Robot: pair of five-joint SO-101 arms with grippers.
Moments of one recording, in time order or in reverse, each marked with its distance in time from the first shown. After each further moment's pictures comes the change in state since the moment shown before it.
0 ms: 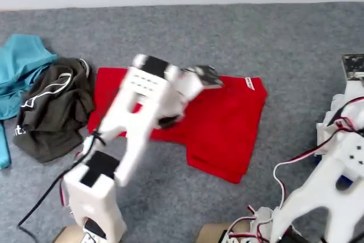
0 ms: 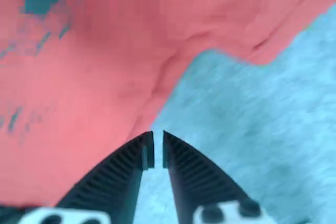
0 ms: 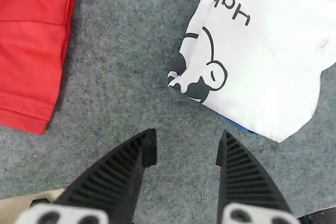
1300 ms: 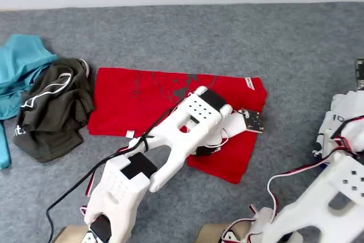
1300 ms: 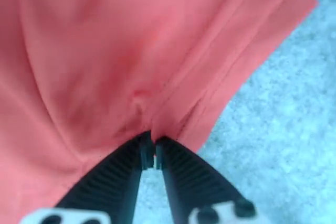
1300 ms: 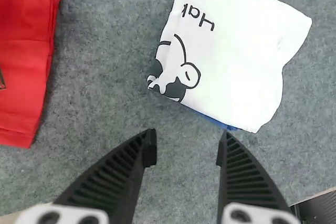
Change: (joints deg) left arm 15.2 15.3 -2.9 -4.9 1.8; right arm 3.4 -7.1 0.0 0.0 0.0
